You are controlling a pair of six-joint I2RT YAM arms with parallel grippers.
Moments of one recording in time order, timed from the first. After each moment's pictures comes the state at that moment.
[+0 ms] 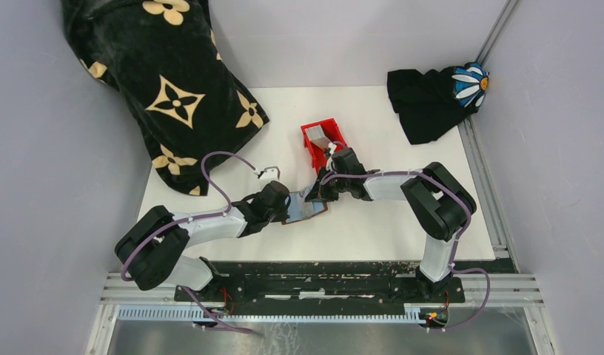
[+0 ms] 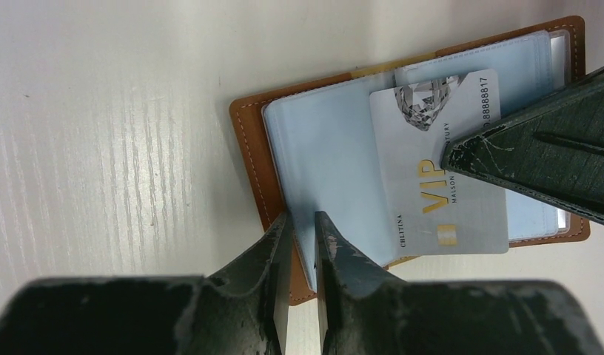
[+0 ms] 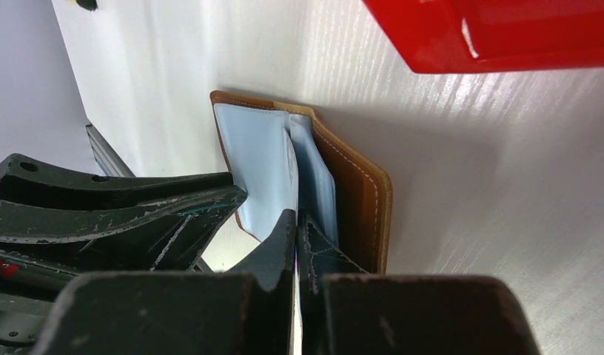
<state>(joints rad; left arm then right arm) -0.79 1.40 0.55 -0.02 -0.33 -0.75 0.63 1.86 0.92 0.16 -0.44 0.79</state>
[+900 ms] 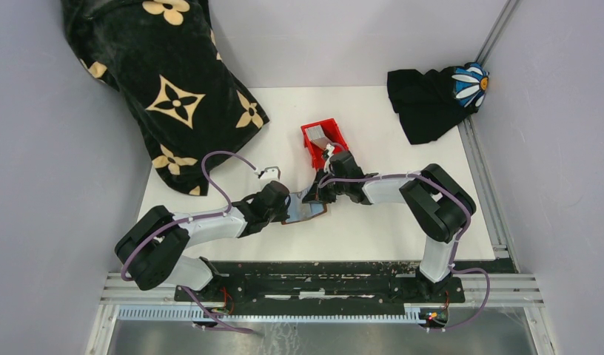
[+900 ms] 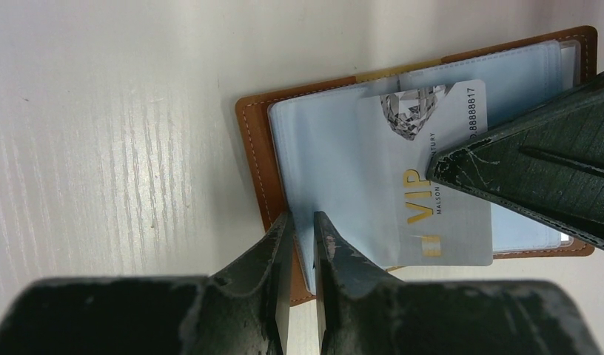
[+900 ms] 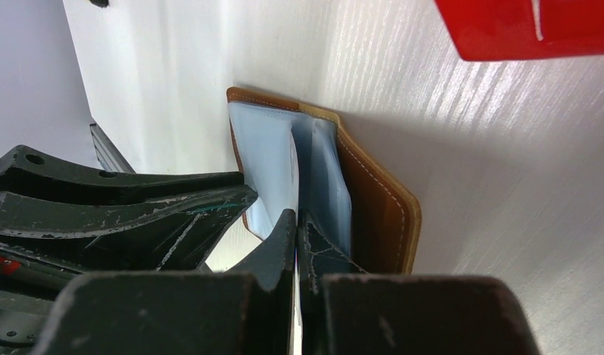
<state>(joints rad) -0.79 1.40 0.55 -0.01 -0.33 -0.74 0.67 1.85 0.89 0.23 -0.42 0.81</state>
